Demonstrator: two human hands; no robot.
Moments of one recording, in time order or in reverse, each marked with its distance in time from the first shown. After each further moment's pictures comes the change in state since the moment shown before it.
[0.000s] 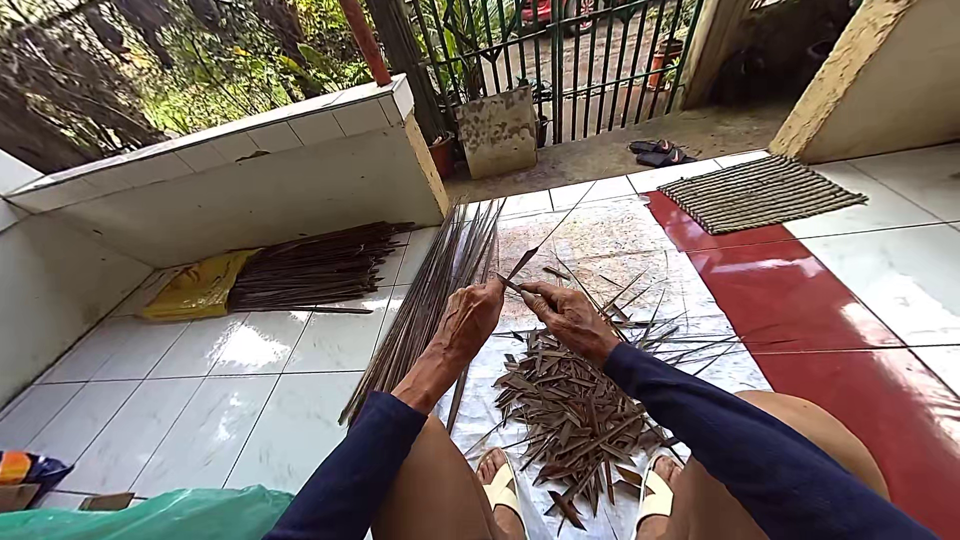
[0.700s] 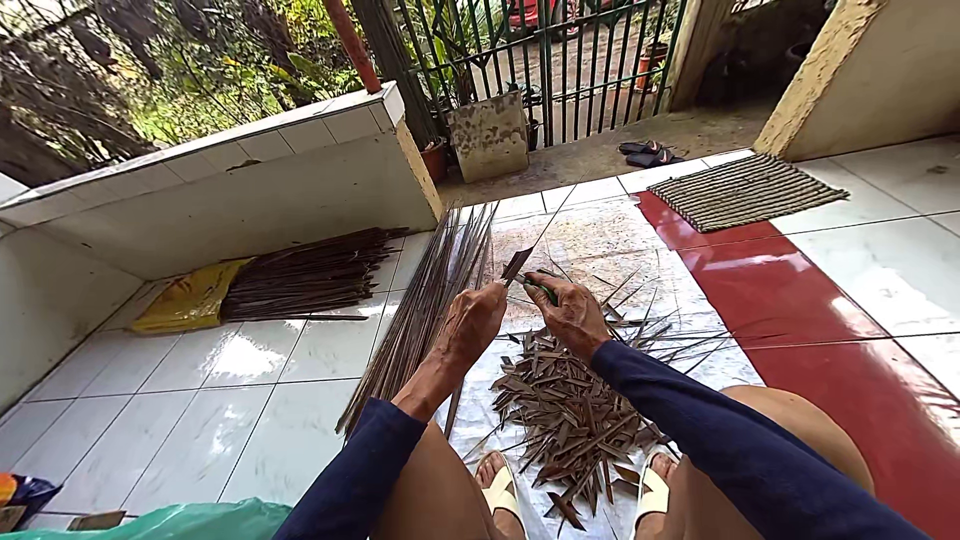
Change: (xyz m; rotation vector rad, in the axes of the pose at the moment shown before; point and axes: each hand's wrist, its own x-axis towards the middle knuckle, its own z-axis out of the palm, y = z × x) left_hand 0.001 0.015 -0.003 -0.159 -0.024 -0.062; right_hand 0.000 0.004 -0.002 -0.214 0.217 0.091
